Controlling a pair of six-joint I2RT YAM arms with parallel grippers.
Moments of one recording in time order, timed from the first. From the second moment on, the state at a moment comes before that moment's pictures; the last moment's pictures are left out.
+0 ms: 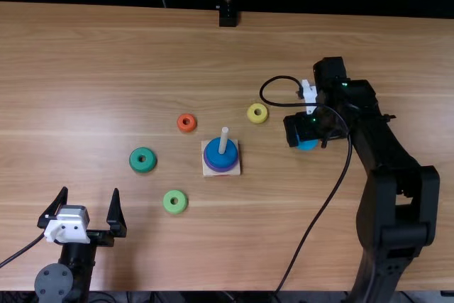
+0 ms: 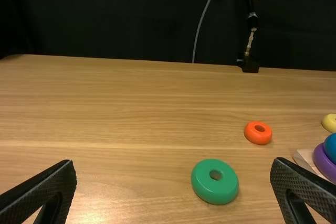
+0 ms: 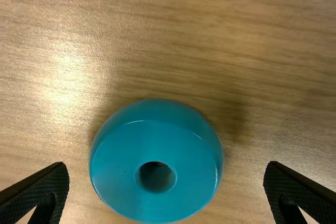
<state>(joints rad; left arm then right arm) -0.04 0.02 0.01 -0.06 0.00 -0.11 0.10 2.14 1.63 -0.94 -0.05 -0.13</state>
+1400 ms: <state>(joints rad) -0.04 0.02 0.01 -0.06 0.00 -0.11 0.11 2.16 1.63 -0.95 -0.03 -0.13</state>
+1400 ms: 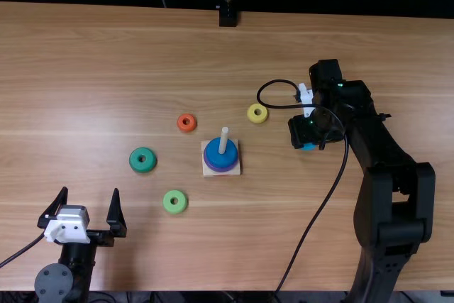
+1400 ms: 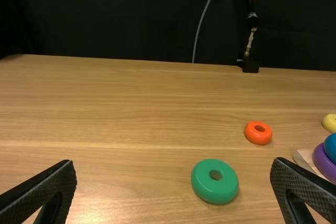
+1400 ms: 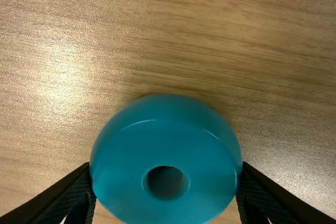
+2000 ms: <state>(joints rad) -0.04 0.02 0.01 -0.06 0.00 -0.11 0.14 2.16 1.65 -1.04 -0.03 -0.13</state>
